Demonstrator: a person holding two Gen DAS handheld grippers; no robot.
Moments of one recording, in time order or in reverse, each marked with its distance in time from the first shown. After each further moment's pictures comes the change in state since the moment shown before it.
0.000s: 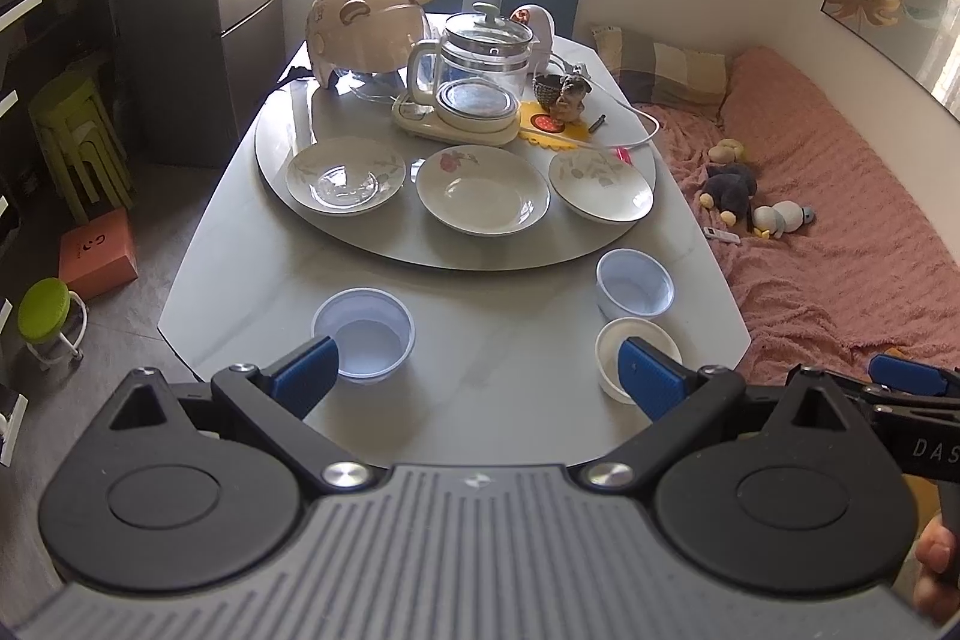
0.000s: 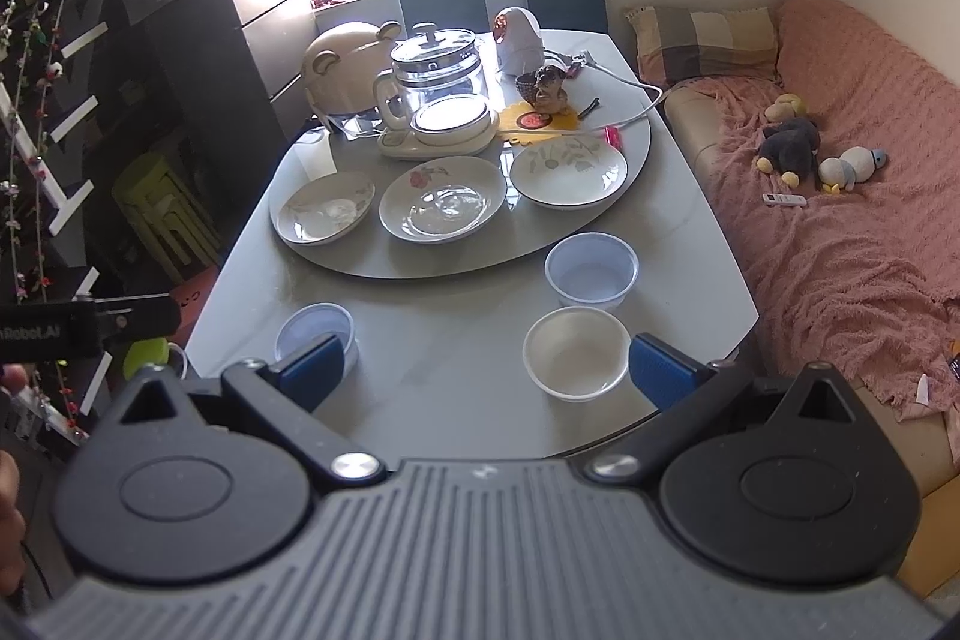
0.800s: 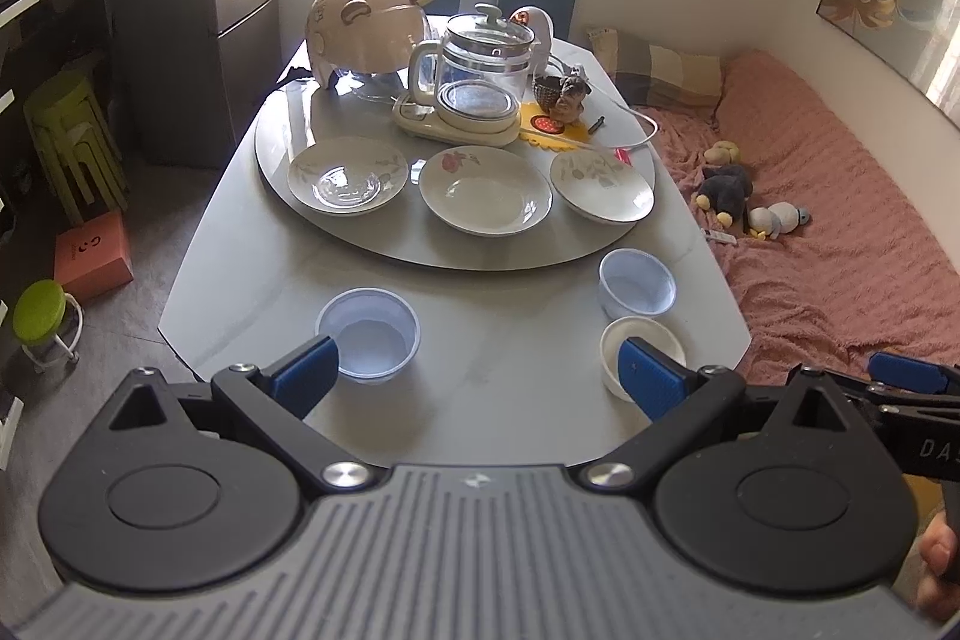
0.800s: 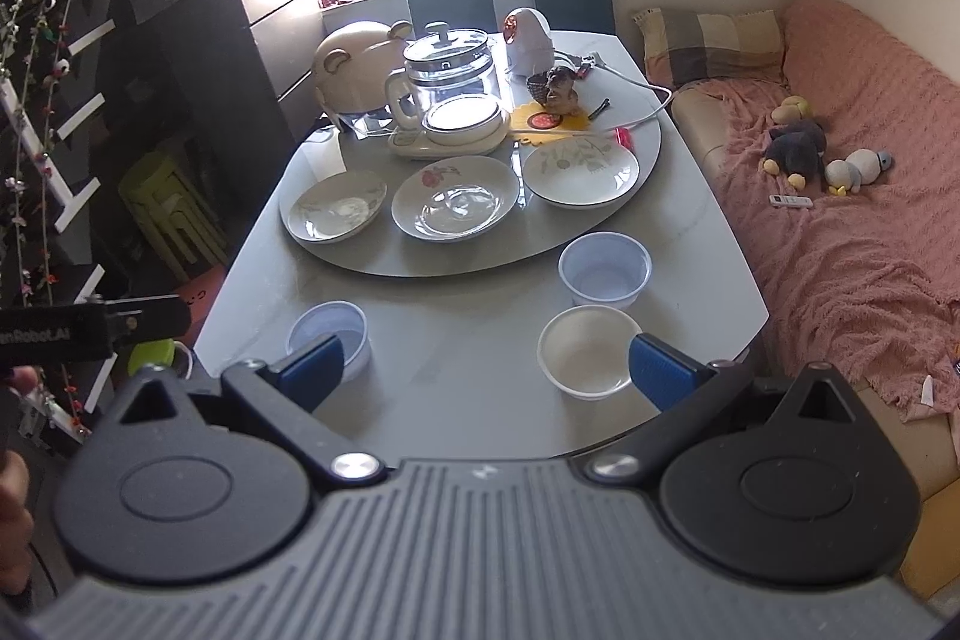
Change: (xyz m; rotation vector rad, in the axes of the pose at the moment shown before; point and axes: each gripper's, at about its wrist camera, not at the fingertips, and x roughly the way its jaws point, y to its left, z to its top) left arm 0.003 0.014 -0.005 0.008 -0.003 -0.006; right arm -0.001 0.011 -0.004 -0.007 -0.004 0.010
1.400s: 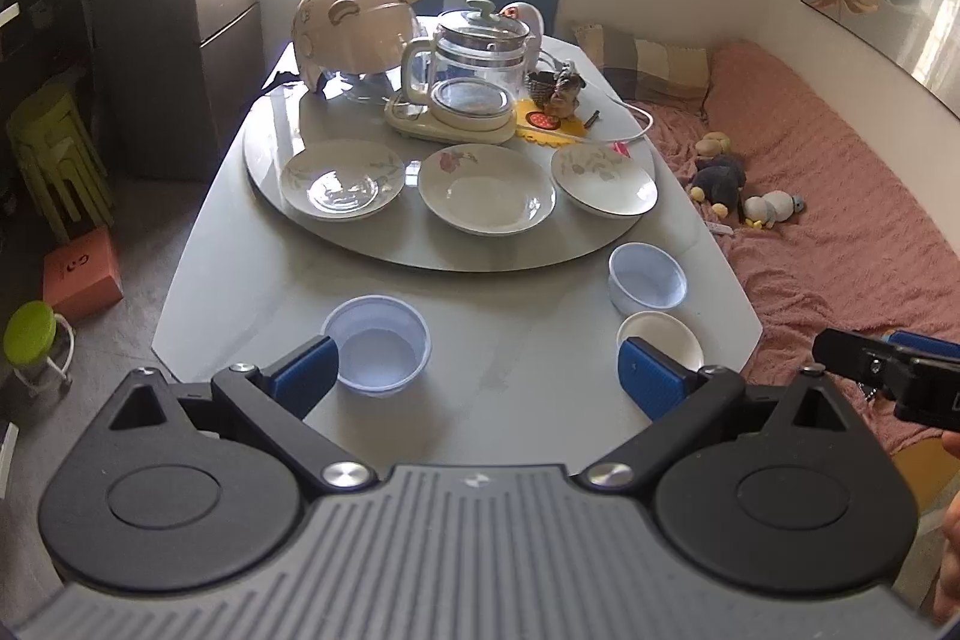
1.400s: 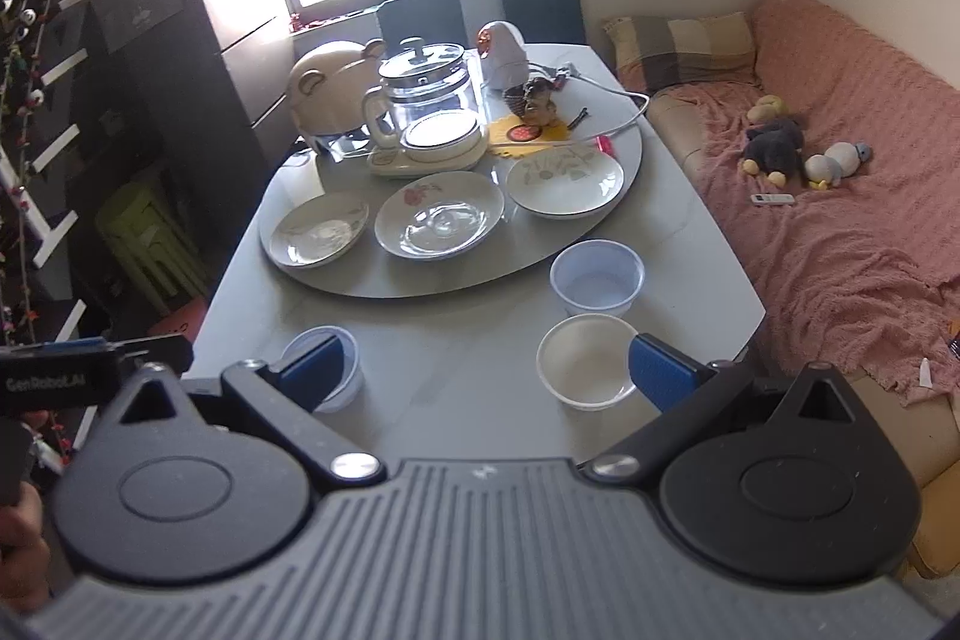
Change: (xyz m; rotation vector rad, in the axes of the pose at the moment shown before) left arm 0.027 0.019 -0.002 0.044 -0.009 -0.041; right arm 0.012 0.014 -0.007 0.060 -0.050 -0.057
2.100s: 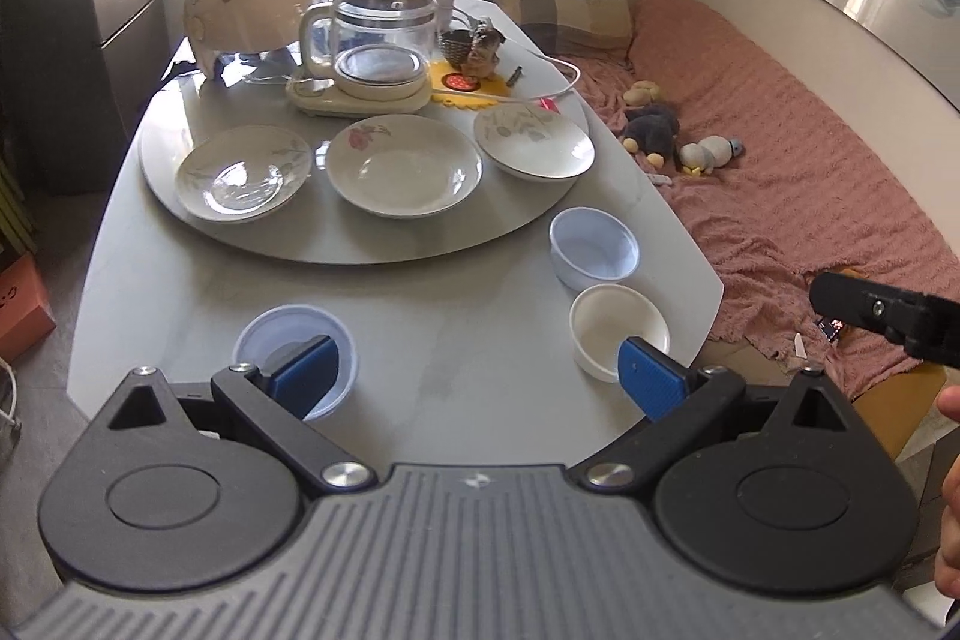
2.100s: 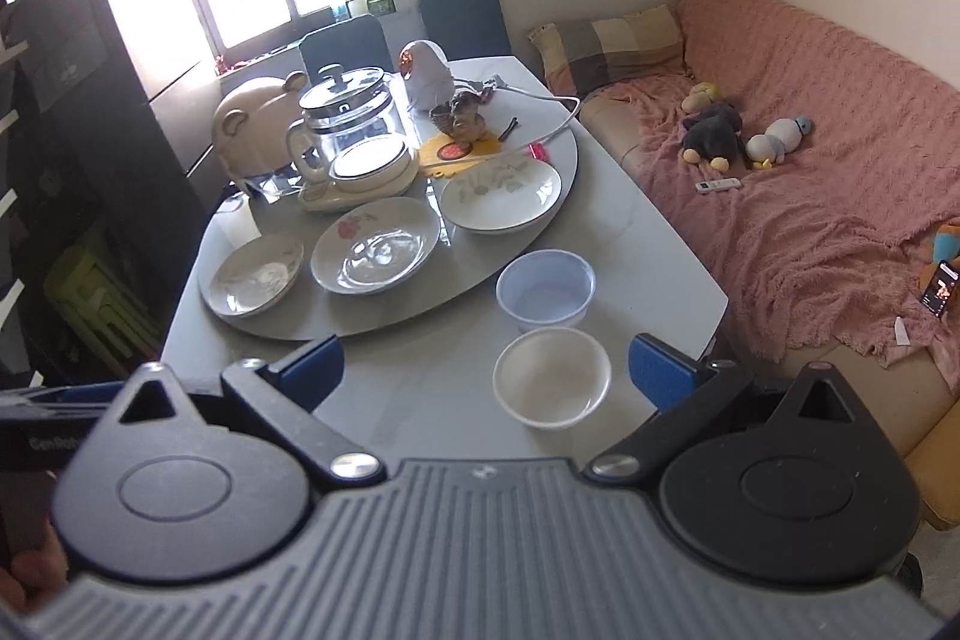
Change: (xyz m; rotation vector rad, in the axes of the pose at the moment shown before) left arm 0.085 -0.018 0.015 0.108 0.074 -0.145; right arm 0.032 -0.019 0.001 0.123 -0.046 -0.111
